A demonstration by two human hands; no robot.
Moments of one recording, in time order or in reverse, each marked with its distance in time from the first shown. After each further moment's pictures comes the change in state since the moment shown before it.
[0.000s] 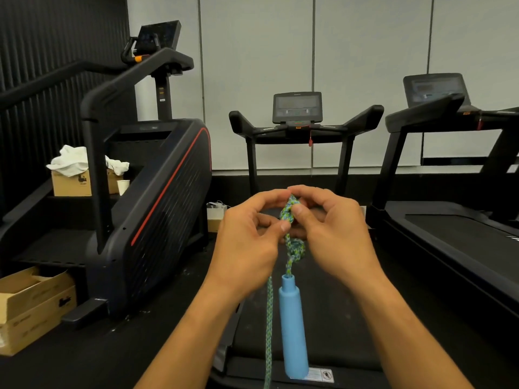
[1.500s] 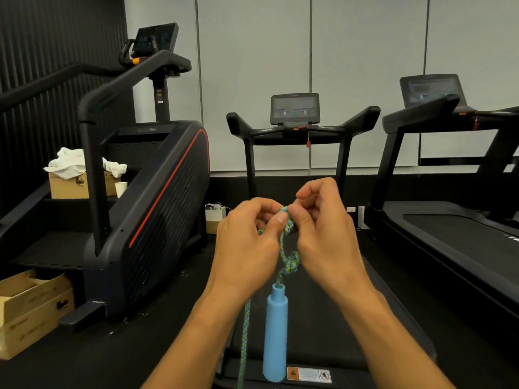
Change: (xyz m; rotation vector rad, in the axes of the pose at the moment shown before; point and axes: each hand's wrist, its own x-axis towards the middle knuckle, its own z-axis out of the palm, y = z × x) left_hand 0.002 -0.002 0.008 0.349 0.148 0.004; right_hand -0.010 -0.003 0.001 -0.111 0.074 -0.186
